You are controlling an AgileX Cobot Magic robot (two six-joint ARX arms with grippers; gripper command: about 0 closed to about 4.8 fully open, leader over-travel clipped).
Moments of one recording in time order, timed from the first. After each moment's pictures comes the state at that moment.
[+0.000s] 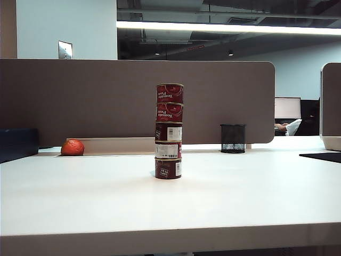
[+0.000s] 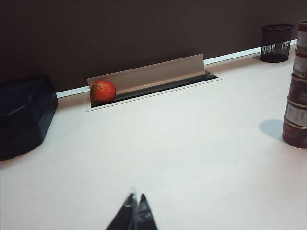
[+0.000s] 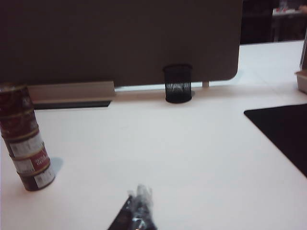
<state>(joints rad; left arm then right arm) -0.12 0.01 0.01 -0.01 0.04 0.18 0.12 0.00 0.10 -0.04 -0.08 0.10</state>
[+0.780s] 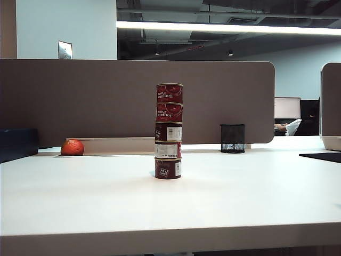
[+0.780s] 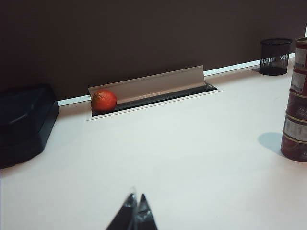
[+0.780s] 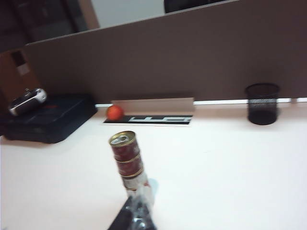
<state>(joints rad) -0.12 0.01 0.01 0.03 0.04 0.16 0.12 0.40 0.69 -0.29 -0.39 0.22</state>
